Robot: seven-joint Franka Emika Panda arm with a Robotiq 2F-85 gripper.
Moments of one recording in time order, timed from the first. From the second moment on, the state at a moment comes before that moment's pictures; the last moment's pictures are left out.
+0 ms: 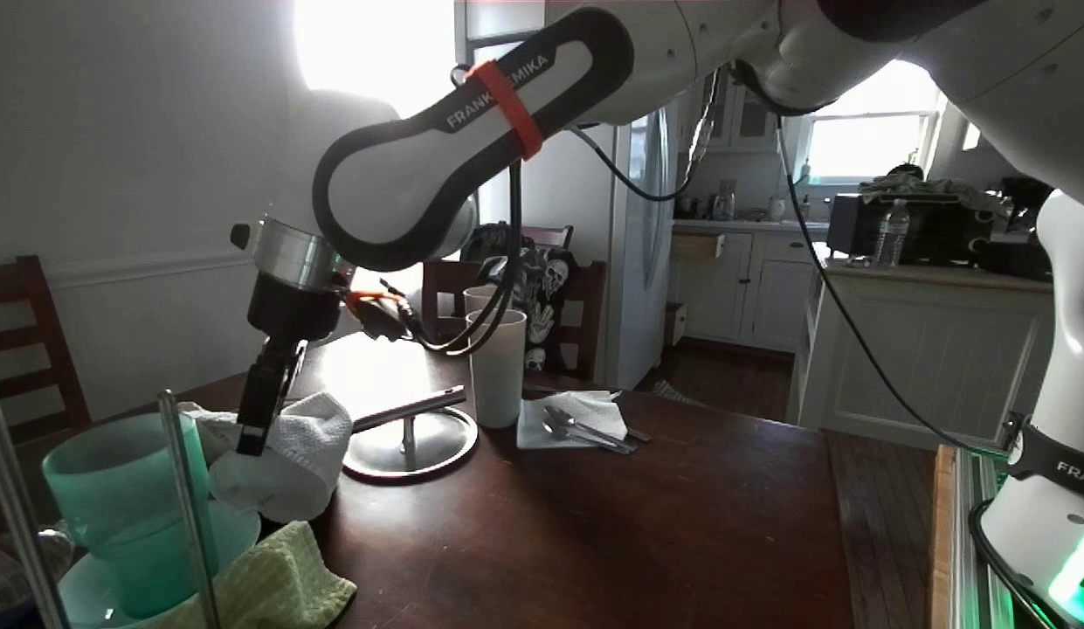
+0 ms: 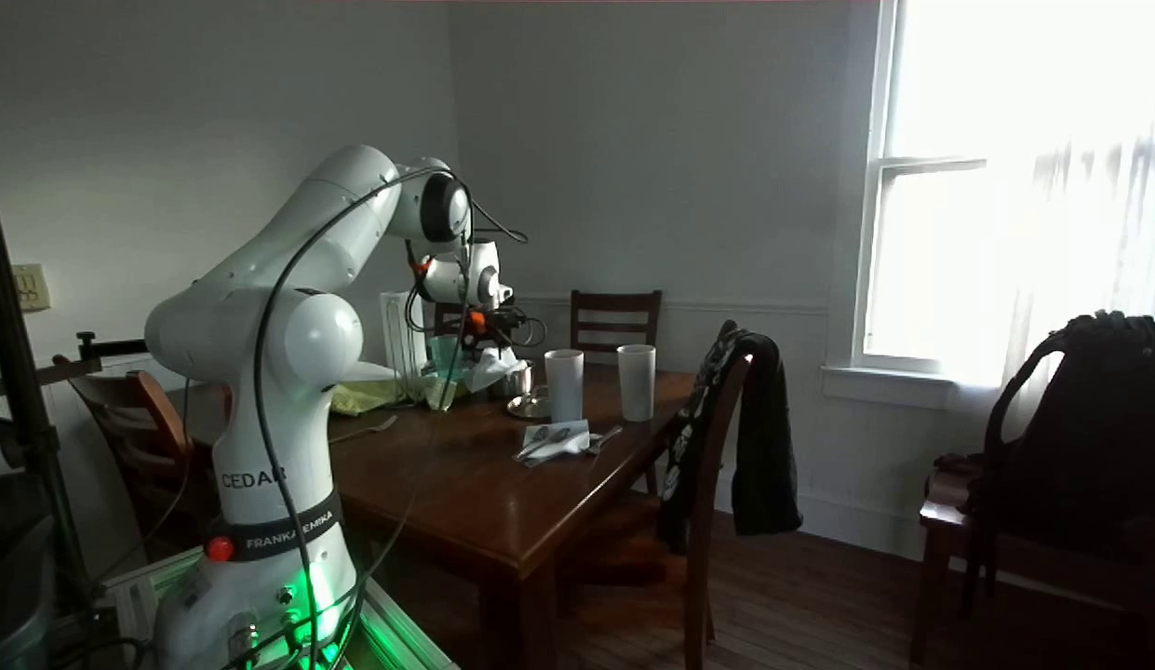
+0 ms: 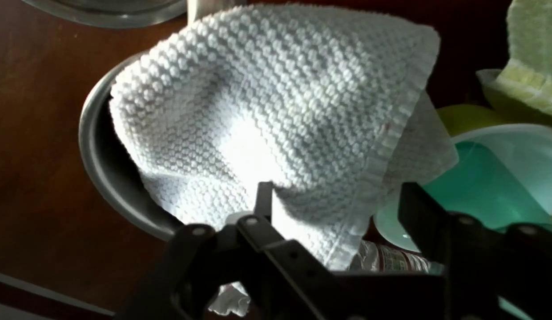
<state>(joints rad) 0.40 0.81 0.29 -1.41 -0.15 2.55 -0.33</state>
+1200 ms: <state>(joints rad) 0.51 0.64 0.14 -1.27 -0.33 2.28 -0.26</state>
